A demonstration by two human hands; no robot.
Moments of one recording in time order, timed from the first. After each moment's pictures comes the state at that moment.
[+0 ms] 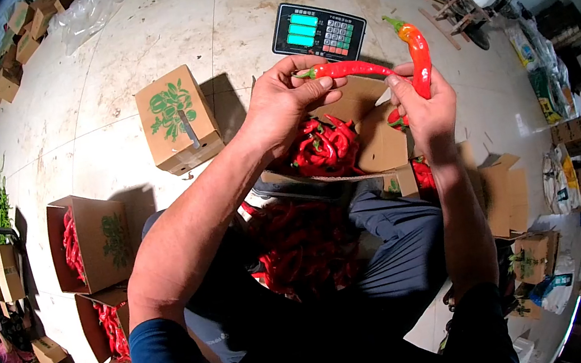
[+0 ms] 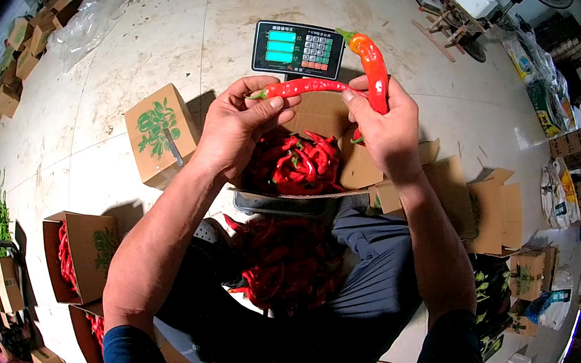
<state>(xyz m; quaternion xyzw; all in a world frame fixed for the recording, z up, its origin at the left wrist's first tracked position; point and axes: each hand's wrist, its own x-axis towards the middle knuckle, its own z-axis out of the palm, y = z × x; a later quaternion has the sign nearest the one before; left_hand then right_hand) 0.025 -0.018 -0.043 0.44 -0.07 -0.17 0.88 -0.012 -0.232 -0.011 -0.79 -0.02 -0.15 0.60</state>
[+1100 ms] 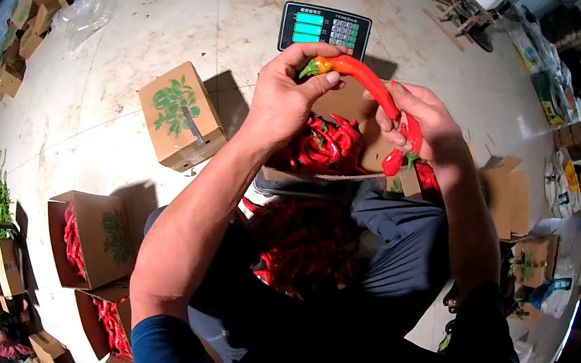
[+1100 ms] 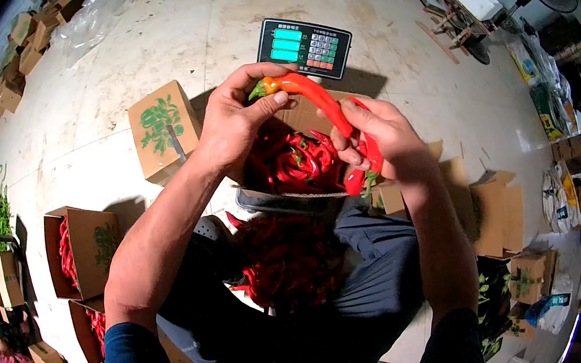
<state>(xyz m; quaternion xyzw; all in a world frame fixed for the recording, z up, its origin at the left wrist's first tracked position) 0.028 -0.014 -0.041 0.55 -0.22 -0.04 0.81 -0.019 -0.237 0.005 -0.62 -0.04 0.22 0.75</state>
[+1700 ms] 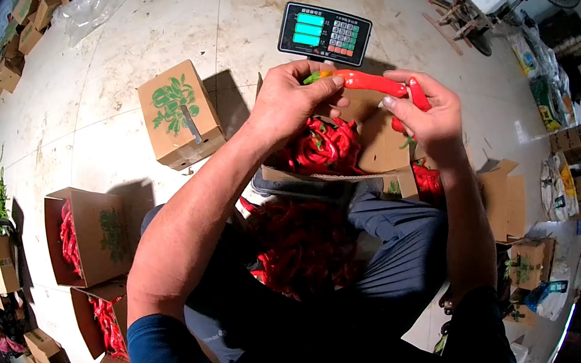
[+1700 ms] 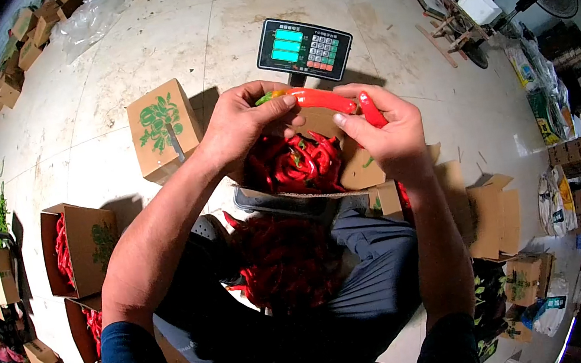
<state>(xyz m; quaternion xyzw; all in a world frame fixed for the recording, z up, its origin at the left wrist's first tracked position) 0.024 -0.010 -0.034 0.58 -0.09 -0.18 0.79 -0.024 -0.230 0.008 -0.81 -0.09 -0.04 0.58</state>
